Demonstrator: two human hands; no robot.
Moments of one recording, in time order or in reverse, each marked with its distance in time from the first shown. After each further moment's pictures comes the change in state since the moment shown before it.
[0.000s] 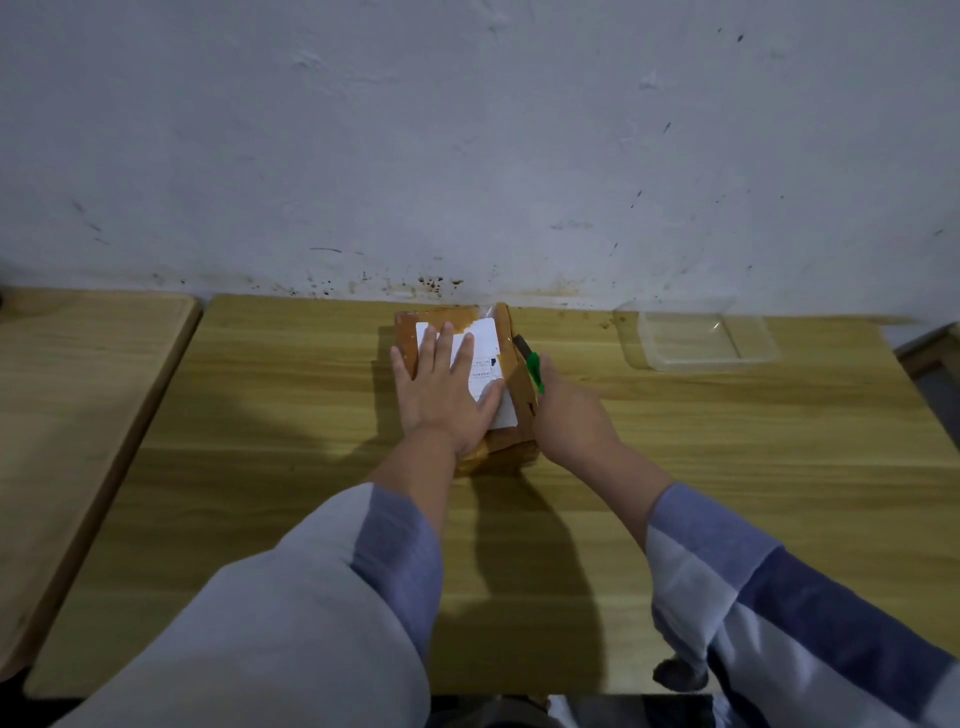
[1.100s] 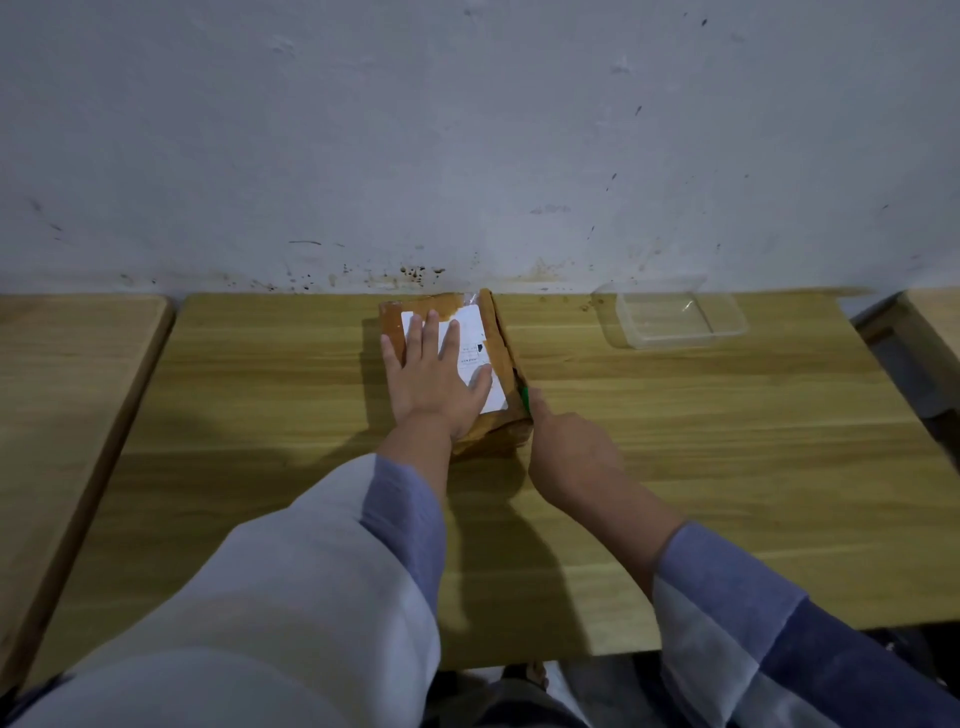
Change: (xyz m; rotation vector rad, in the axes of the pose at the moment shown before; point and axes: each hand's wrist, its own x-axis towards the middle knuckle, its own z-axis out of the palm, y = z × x) left_hand 0.001 -0.005 0.005 0.007 0.030 0.016; right_hand -0.052 0.001 0.017 -0.330 -0.059 0.042
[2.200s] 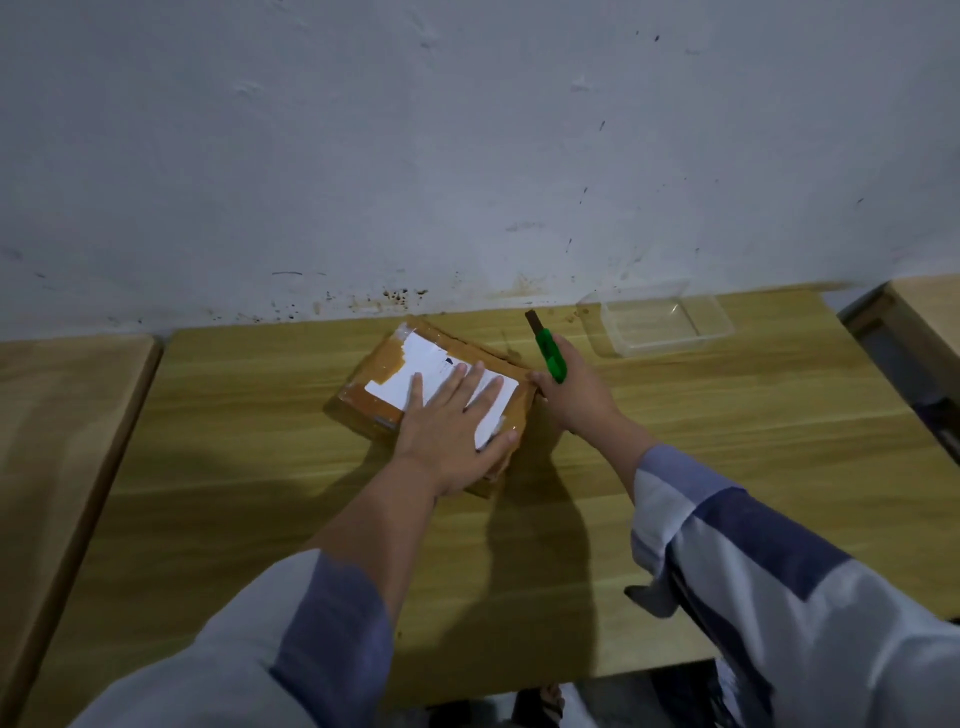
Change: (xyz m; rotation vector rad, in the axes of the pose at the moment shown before) left_hand -0.028 0.013 -0.007 0.001 -0.096 0.410; right_hand 0.090 0.047 0.001 0.828 0.227 0.096
